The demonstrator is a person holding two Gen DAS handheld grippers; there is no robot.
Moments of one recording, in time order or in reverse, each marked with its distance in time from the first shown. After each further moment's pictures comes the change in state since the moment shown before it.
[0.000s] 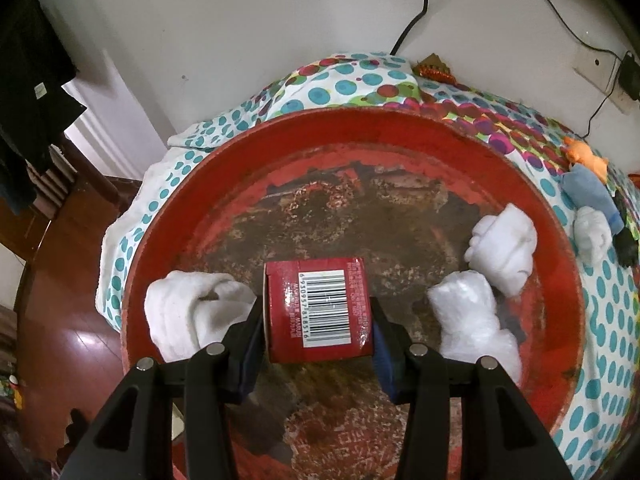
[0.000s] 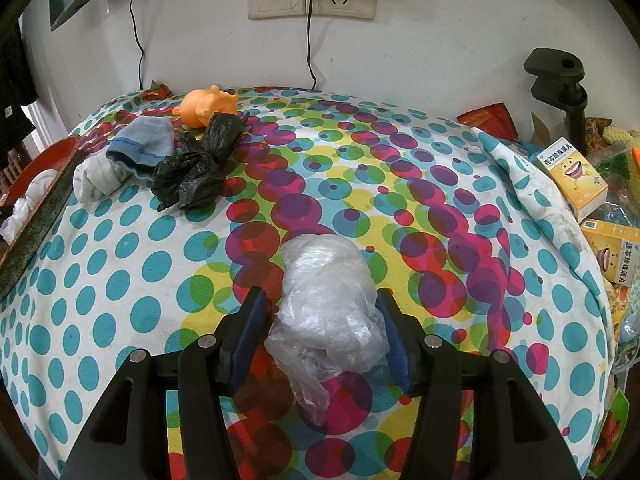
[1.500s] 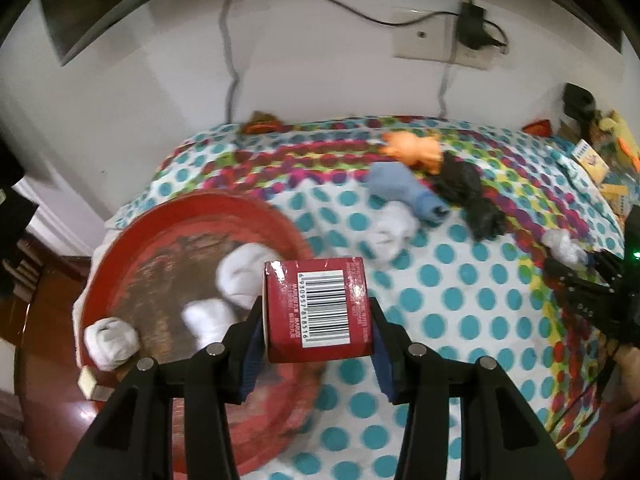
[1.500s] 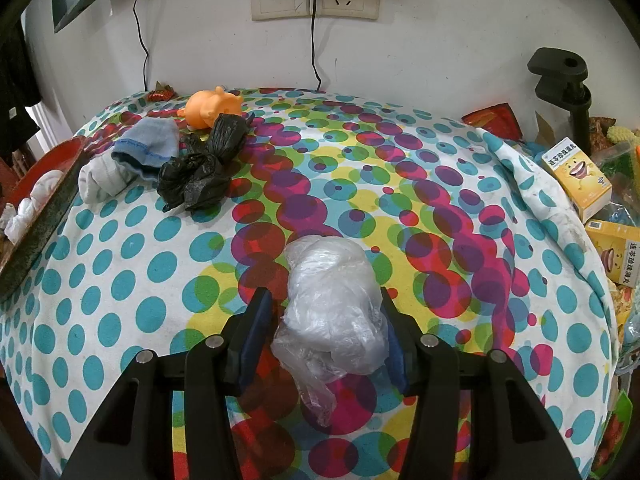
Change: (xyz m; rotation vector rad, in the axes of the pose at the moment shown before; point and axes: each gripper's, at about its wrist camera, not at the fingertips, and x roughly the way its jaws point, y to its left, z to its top) left arm -0.100 -0.168 -0.010 0.234 -0.121 -0.114; right arm 0.000 0.003 0.000 0.003 0.000 0.007
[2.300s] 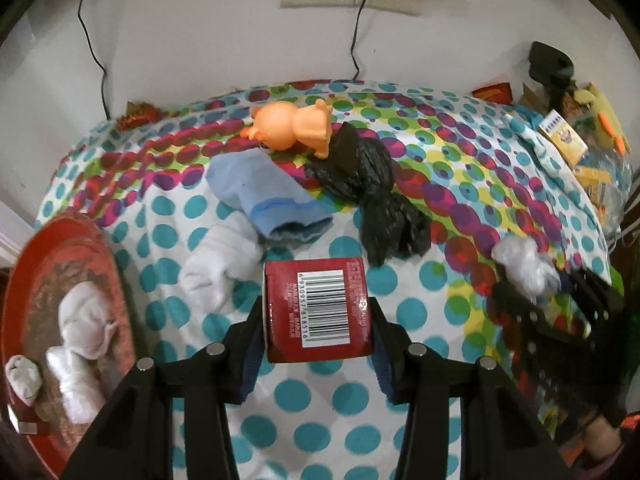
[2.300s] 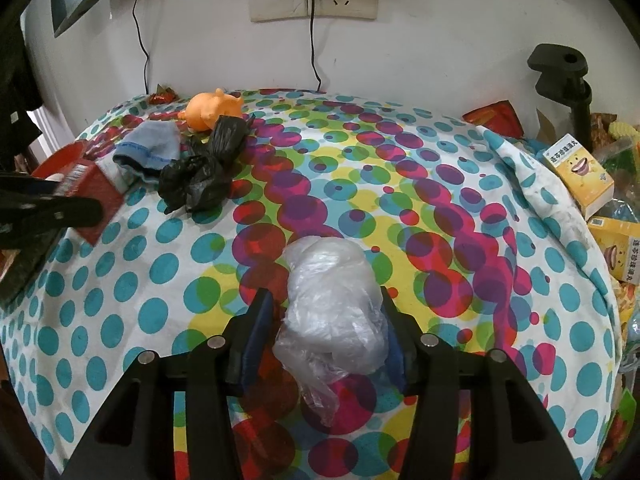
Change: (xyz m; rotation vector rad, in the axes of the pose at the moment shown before) left arm 0.072 -0.115 0.035 0.078 0.111 -0.176; right arm 0.000 -0.002 0.000 0.007 -0.001 0.012
